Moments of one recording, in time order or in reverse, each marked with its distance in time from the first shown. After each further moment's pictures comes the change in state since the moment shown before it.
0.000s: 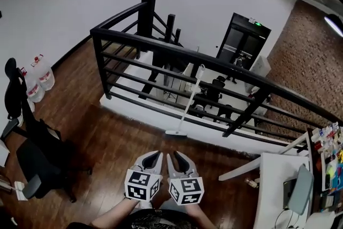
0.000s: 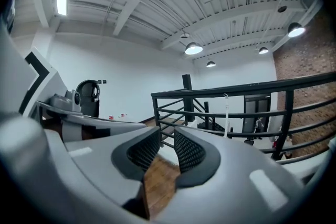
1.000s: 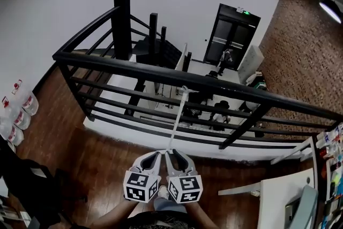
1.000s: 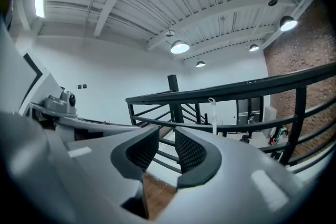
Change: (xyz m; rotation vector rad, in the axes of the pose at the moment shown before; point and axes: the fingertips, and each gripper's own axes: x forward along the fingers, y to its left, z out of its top) left arm 0.260 0.039 0.079 0.046 0.061 -0.065; right arm 0.179 -0.208 0.057 0.065 -0.023 -0.081
